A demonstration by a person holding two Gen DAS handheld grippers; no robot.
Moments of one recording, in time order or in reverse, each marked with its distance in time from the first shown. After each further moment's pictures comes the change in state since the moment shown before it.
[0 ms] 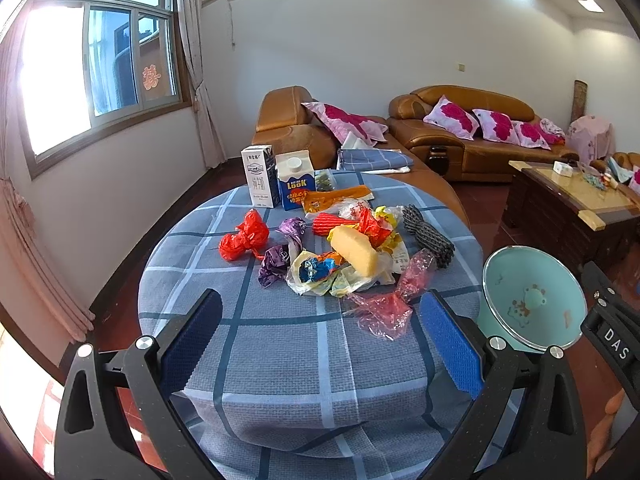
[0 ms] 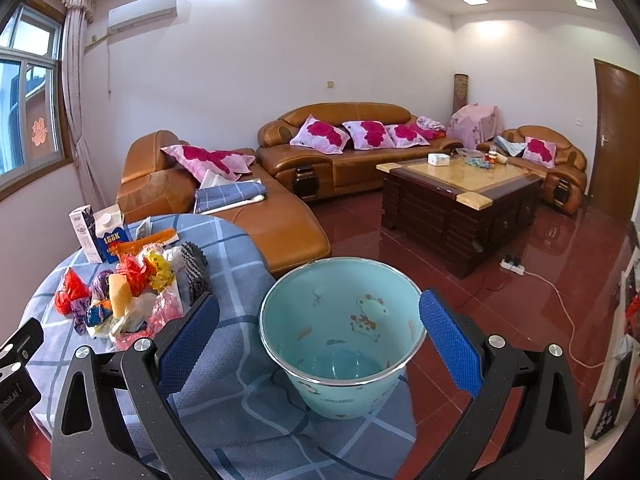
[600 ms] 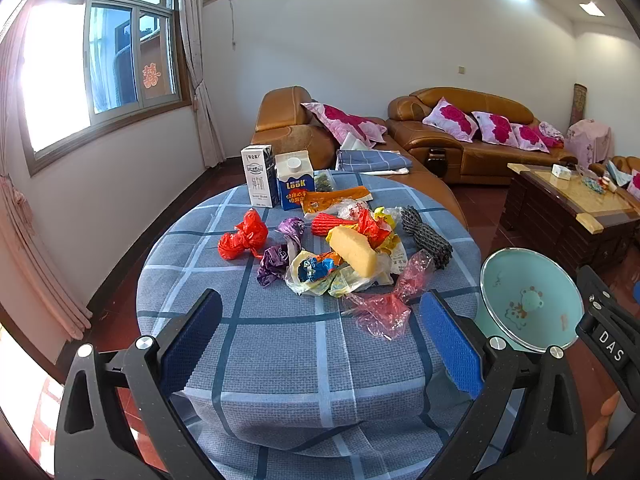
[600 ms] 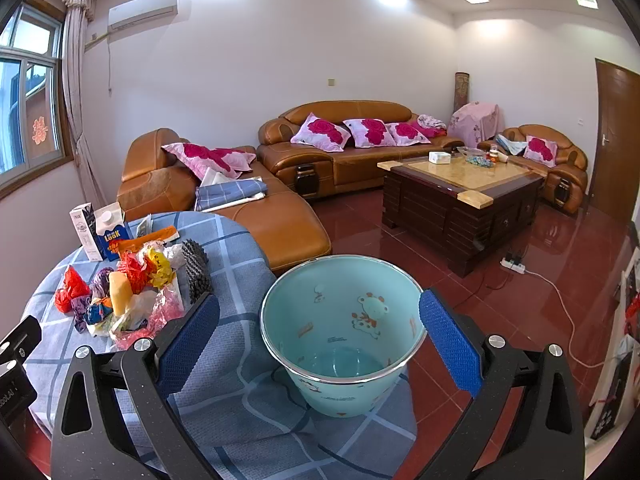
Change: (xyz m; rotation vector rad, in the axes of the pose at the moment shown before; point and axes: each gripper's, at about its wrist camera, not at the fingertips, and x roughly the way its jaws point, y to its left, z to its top) left arm -0.002 0.003 0.001 -0.011 -0.001 -0.009; right arm 0.001 0.000 -0.001 0.004 0.007 0.003
